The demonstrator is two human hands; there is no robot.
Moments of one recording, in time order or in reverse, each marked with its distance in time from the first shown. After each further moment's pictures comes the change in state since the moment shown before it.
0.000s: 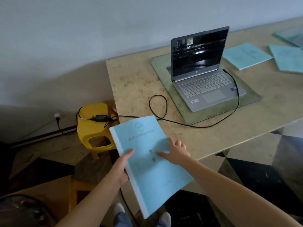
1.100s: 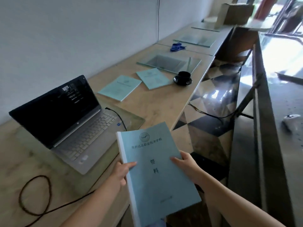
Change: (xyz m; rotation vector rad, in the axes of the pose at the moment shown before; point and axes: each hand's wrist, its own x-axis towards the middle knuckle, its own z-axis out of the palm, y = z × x) left_hand 0.051 -0.078 0.380 0.727 -0.362 0.050; right_hand -0.090 0.320 -0.165 1.296 0.552 0.203
